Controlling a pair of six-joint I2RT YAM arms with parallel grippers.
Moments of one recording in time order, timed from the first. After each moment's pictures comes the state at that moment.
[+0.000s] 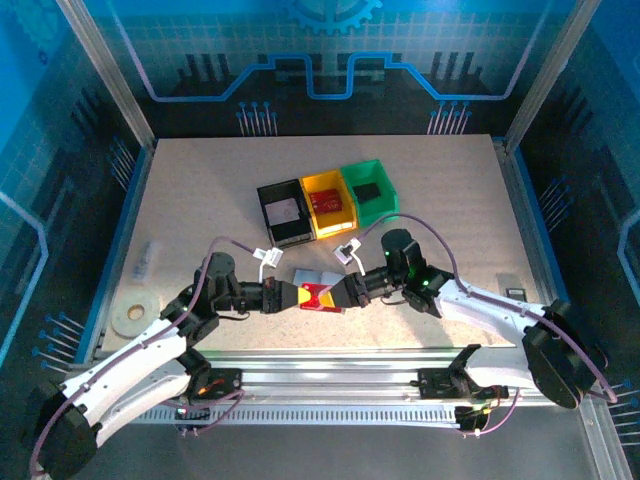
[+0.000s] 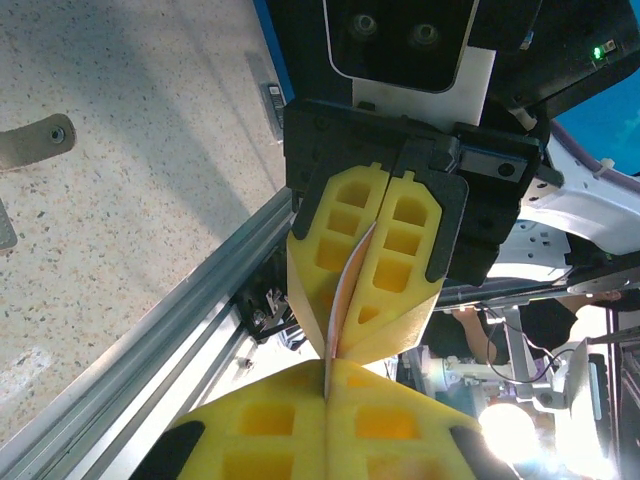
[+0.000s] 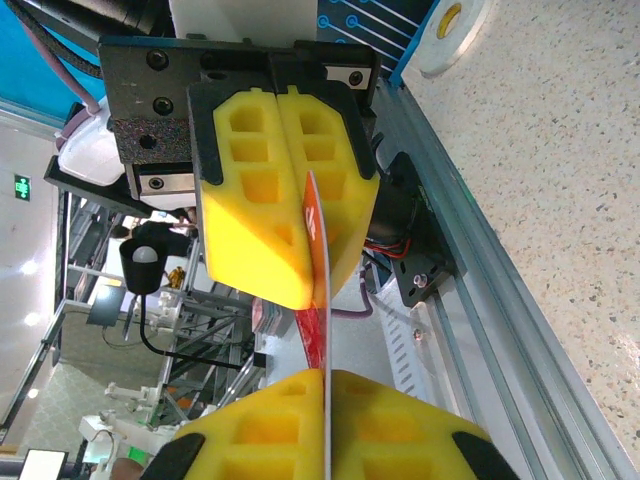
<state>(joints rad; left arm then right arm) -0.57 0.77 0.39 0.09 0.81 -1.03 0.71 1.24 0.58 0.26 -1.04 0.78</state>
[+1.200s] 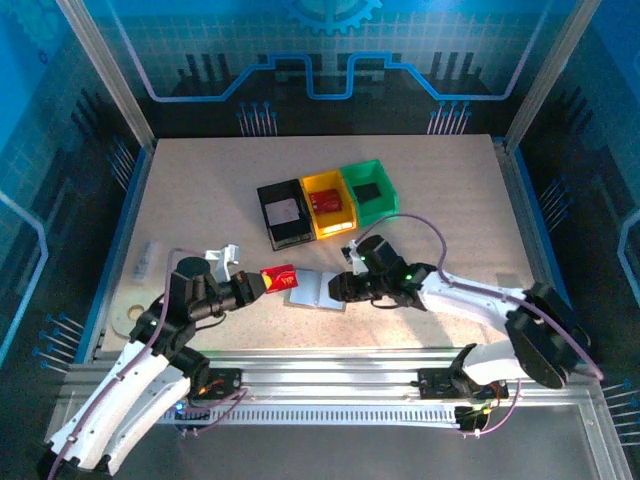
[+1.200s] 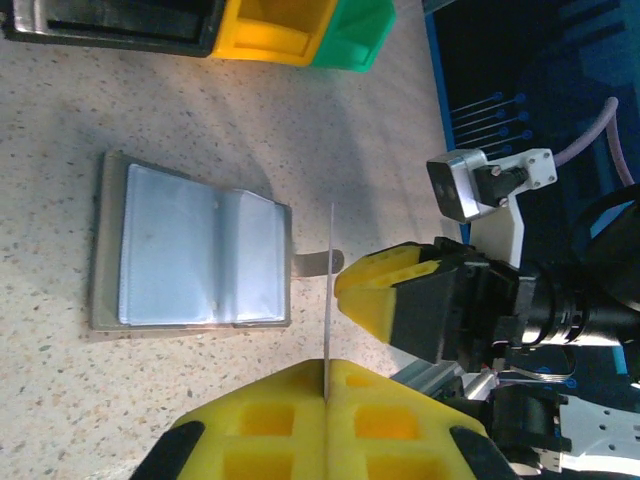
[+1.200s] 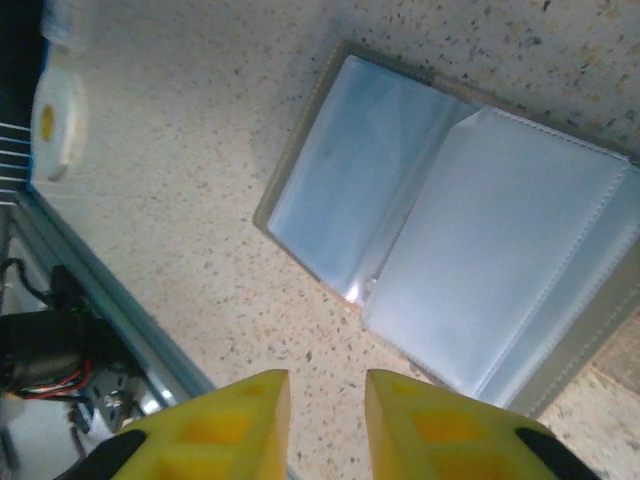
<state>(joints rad) -0.38 0.52 0.46 -0.45 0.43 -0.87 0.79 1.39 0.70 -0.14 -0.33 0.70</state>
